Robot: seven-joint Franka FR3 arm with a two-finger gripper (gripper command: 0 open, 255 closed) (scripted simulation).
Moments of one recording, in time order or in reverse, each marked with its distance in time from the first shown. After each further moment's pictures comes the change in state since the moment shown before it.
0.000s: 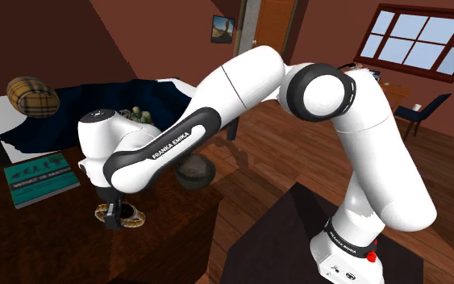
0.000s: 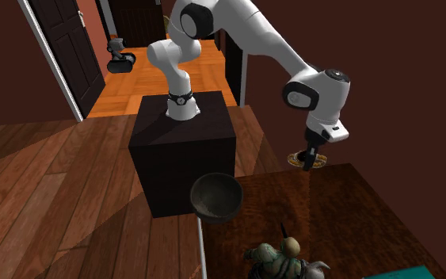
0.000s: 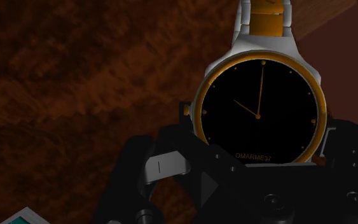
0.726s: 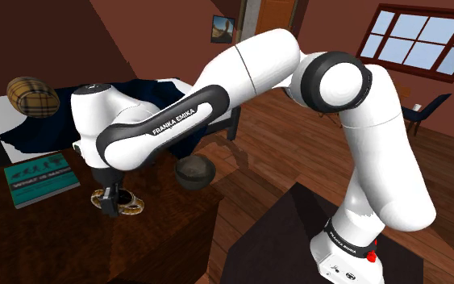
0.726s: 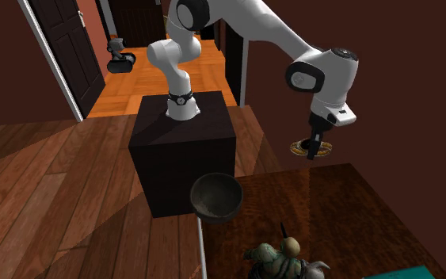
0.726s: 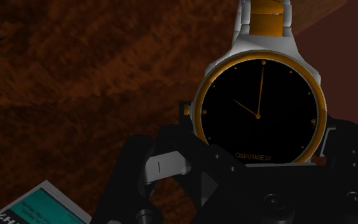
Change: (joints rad) arm -0.015 -0.086 0.021 0.015 0.028 -0.099 -0.017
